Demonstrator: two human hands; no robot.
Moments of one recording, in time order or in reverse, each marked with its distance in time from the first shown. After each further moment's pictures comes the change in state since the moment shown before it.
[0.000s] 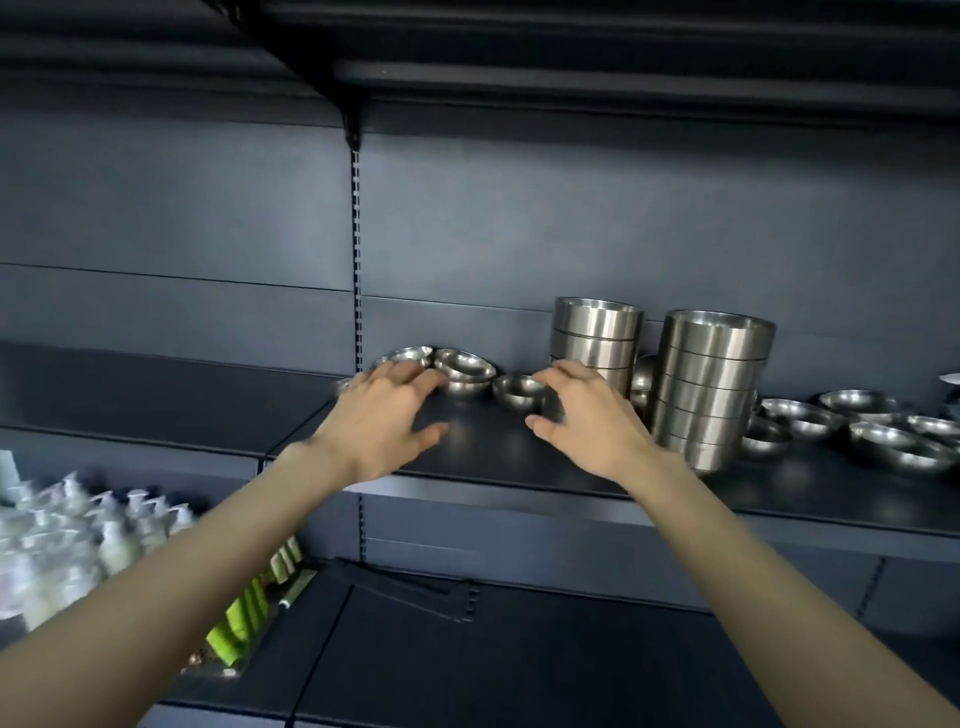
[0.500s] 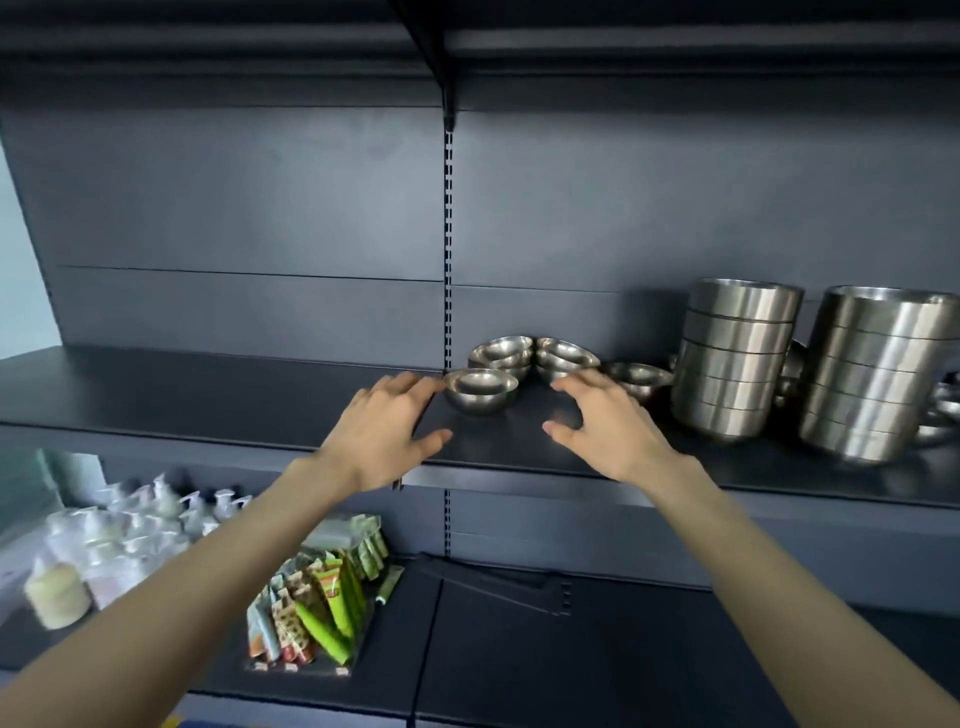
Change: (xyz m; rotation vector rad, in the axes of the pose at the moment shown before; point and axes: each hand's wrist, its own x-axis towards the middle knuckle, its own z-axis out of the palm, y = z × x) left_hand -0.046 -0.174 0.011 -0.084 -0.067 -0.073; right_hand 0.061 -0.129 0.092 0.052 -0.030 0.046
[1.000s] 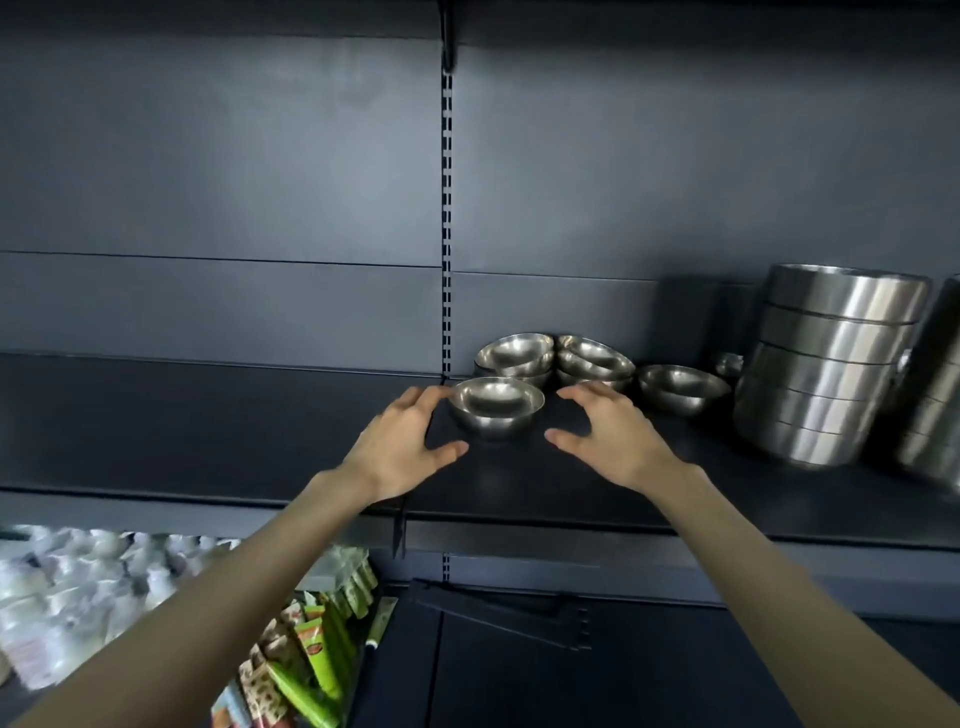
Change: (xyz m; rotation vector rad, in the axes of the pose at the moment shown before) left_hand 0.102 -0.077 0.090 -0.333 -0.122 -0.065; right_hand 0.105 0.023 0.077 0.083 -0.050 0.114
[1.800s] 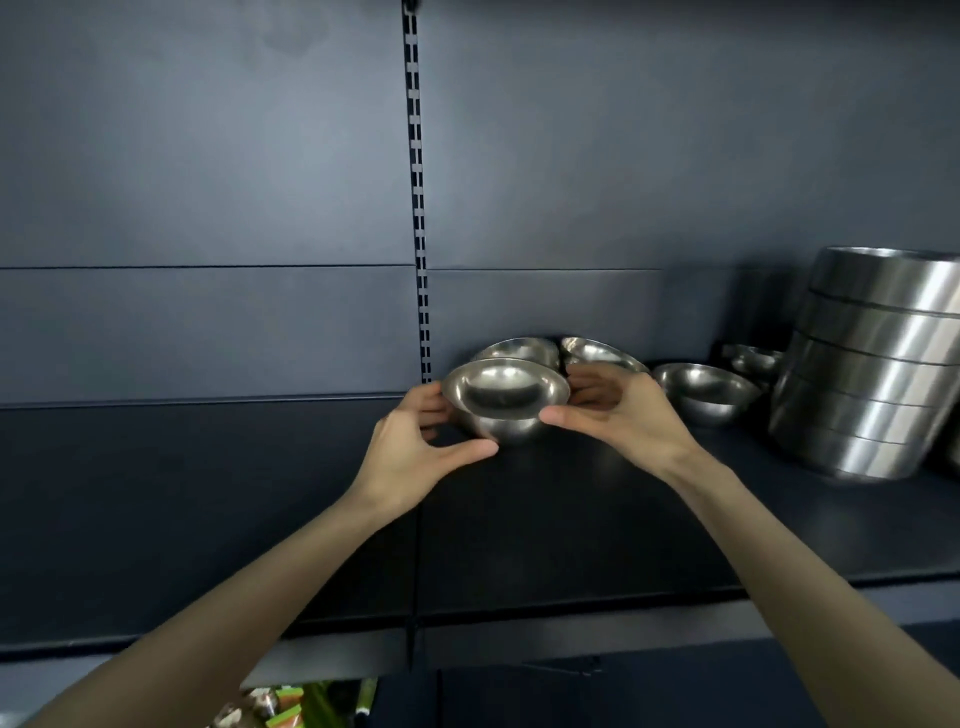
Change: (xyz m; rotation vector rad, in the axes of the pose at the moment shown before) left_hand 0.089 -0.046 0.033 -0.687 0.132 0.059; right_hand 0.074 0.010 0.025 0.691 0.163 0.086
